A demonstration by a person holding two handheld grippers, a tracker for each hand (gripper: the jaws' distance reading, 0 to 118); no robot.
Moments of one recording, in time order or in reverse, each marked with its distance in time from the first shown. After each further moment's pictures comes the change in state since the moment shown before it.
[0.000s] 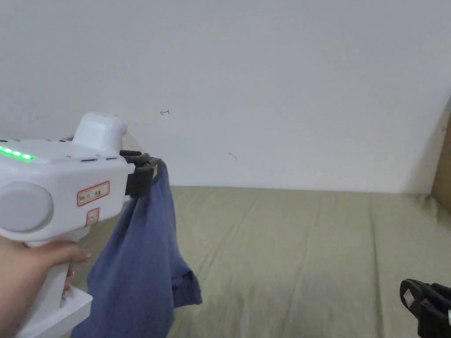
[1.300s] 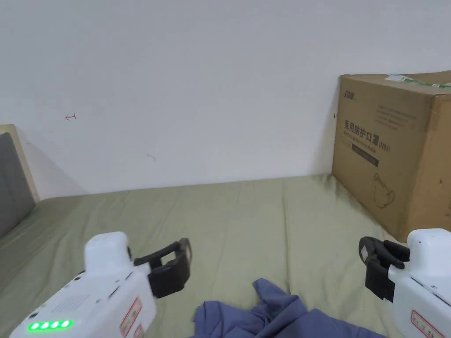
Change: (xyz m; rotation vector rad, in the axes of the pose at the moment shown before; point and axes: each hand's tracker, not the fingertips) left arm 0.135 -0.134 -0.037 0.158 0.030 0.358; right arm 0.051 0.000 0.050 0.175 -0.243 0.015
